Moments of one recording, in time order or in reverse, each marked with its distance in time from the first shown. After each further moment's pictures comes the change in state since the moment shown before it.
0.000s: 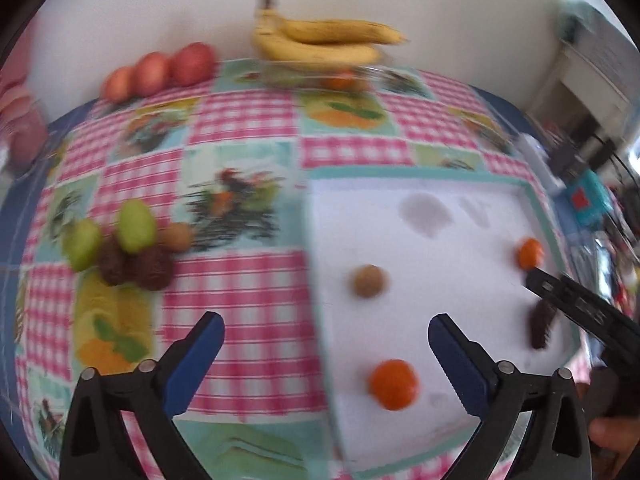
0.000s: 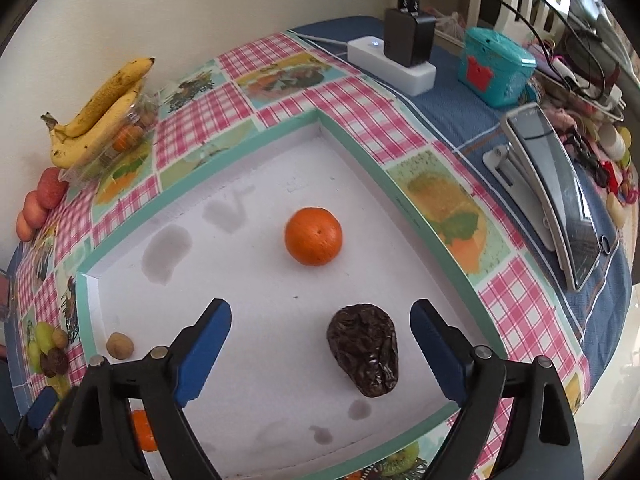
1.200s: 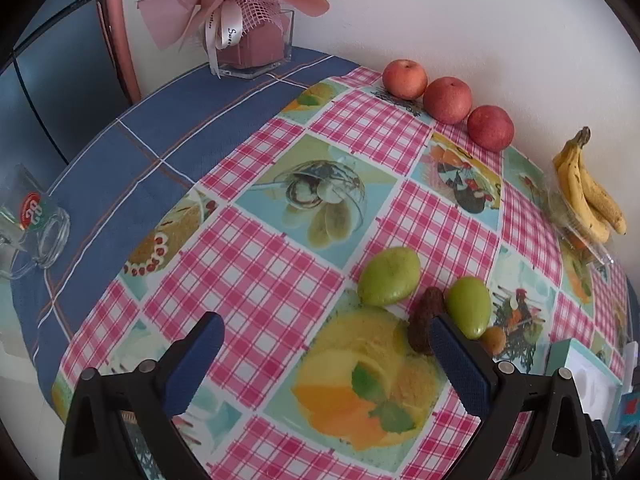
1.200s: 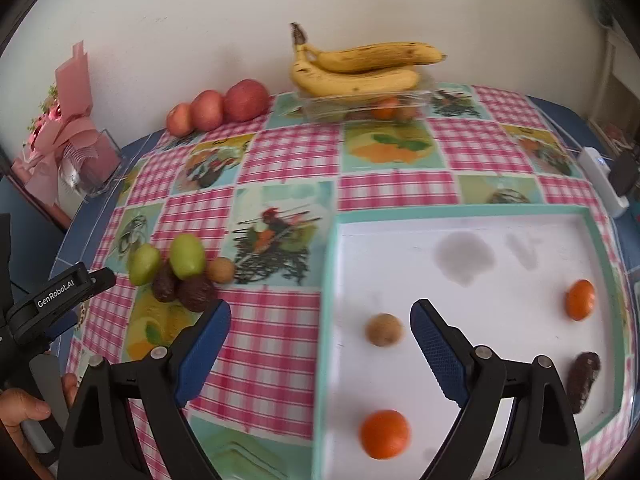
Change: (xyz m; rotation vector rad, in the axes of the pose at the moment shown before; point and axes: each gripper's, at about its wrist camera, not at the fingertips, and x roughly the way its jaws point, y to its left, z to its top) left arm -0.025 0.219 -0.009 -0.565 -0.105 0.283; right arm -0.030 0.192 -0.055 -0.474 -0.062 0.337
